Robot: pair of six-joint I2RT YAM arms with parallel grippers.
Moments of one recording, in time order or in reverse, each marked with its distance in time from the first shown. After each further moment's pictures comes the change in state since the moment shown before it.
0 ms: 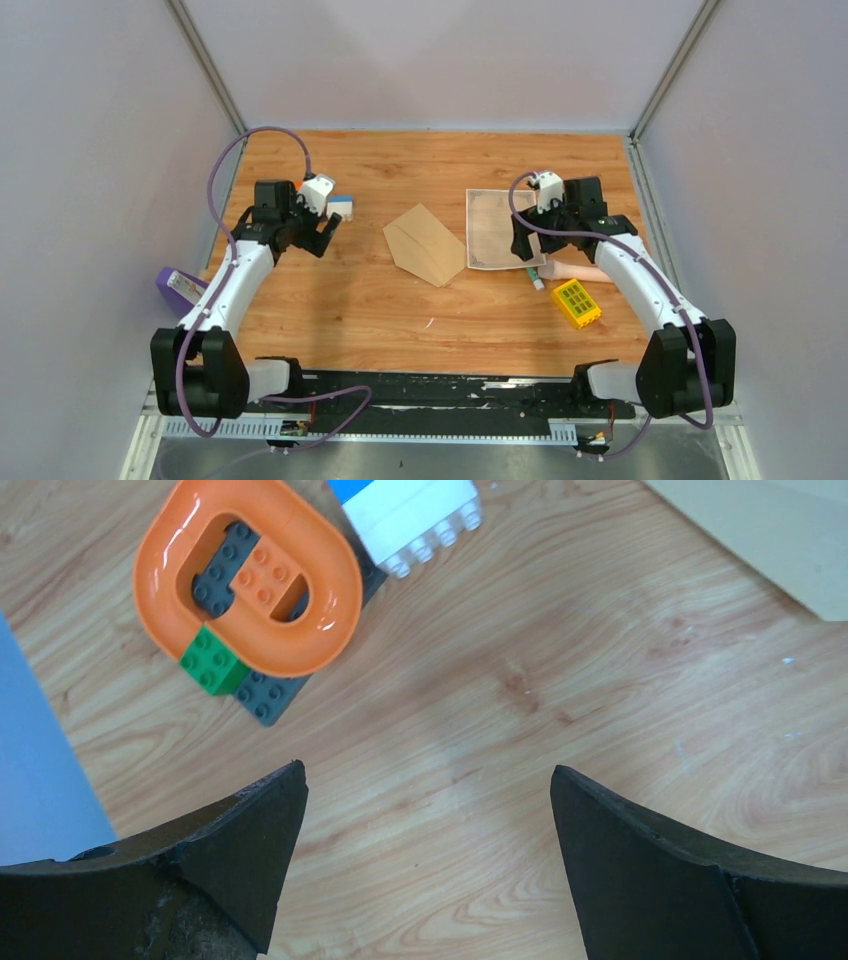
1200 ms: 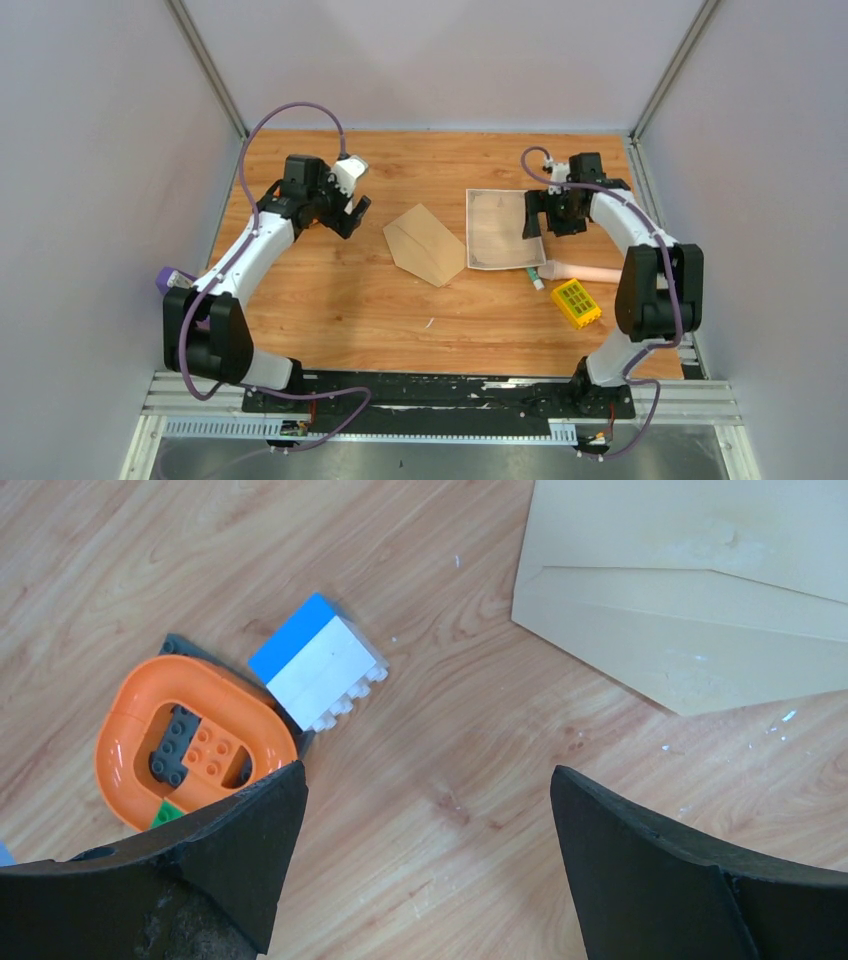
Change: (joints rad) left arm -0.155 0.182 0.196 0.012 0.097 -0.013; right arm -0.116 0.342 0.209 -0.098 0.025 0.082
